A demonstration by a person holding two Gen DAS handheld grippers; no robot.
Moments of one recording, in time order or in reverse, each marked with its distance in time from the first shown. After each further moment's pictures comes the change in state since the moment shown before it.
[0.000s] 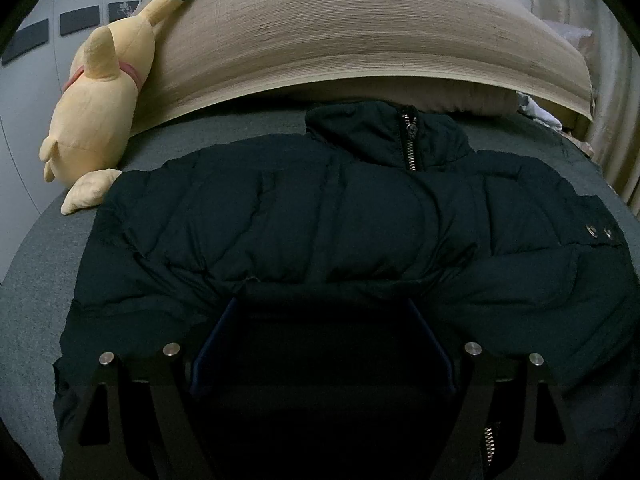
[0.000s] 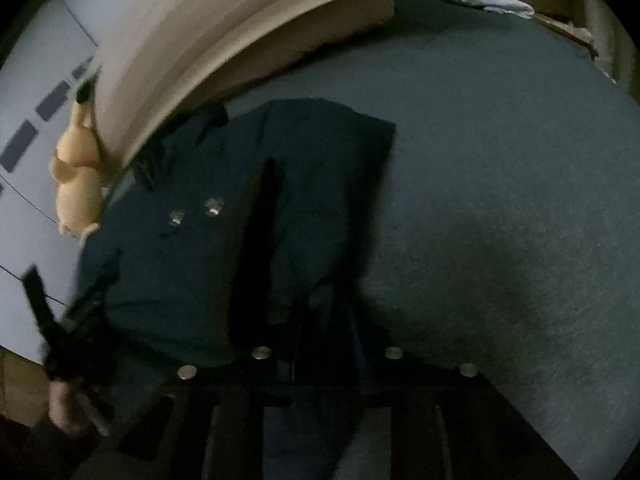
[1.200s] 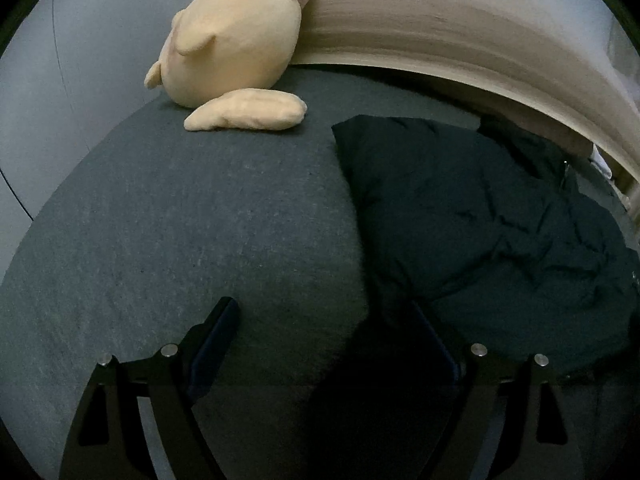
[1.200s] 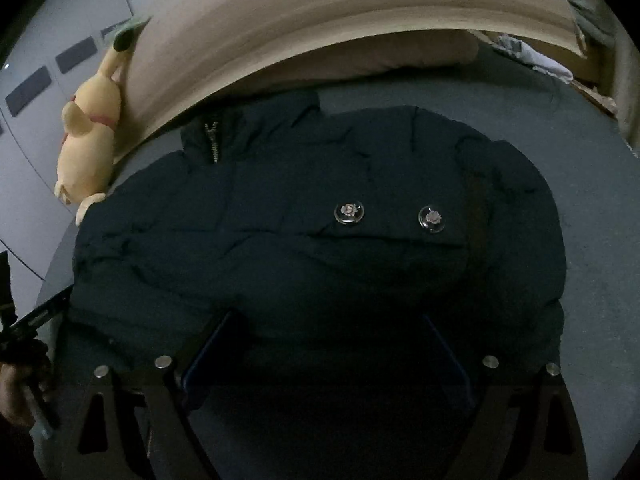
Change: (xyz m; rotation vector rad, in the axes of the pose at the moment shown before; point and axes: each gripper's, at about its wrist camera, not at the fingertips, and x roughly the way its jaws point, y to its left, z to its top) left arm -0.009 0.179 -0.018 -0.226 0.129 0.072; right arm 0.041 0.132 -0.015 -0.178 -0.101 -0.081
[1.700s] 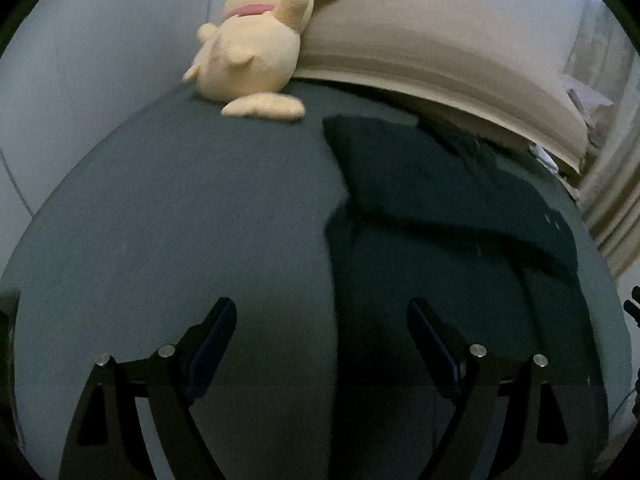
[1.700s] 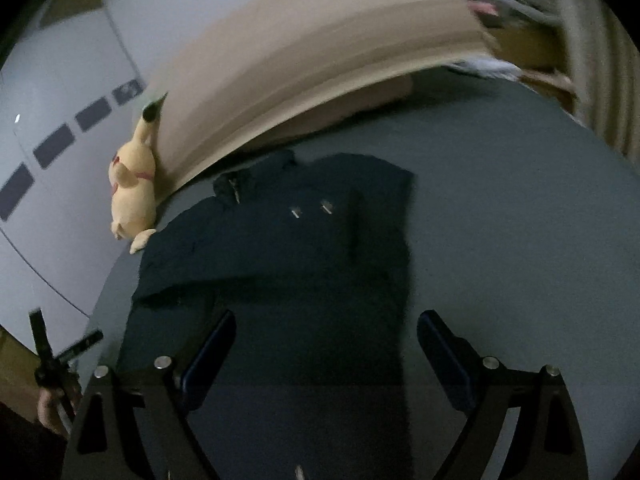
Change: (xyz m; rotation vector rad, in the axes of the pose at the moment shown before) left arm -0.141 0.045 -0.101 0.011 -0.026 -0.154; right arm -0.162 -0.092 -0.079 0.141 -0.122 0.094
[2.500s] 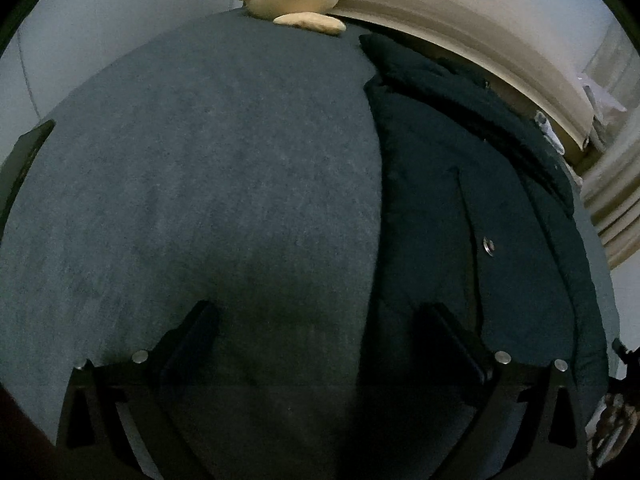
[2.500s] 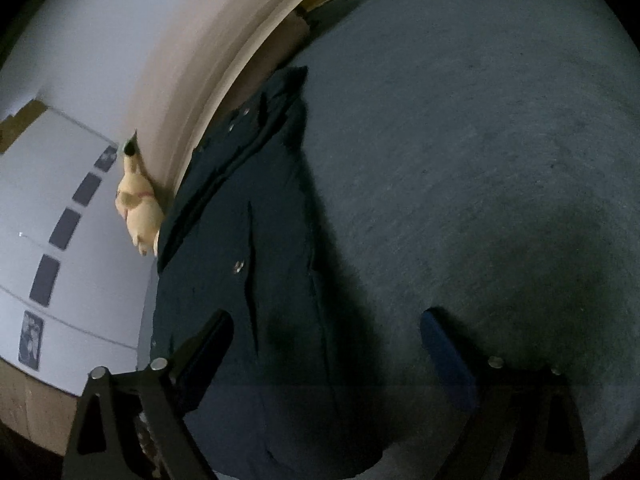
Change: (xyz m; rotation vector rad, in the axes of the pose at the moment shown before) left arm -0.038 0.020 -0.111 -0.126 0.157 -0.004; right arm -0.041 -0.089 -0.180 0.377 0.083 0.153
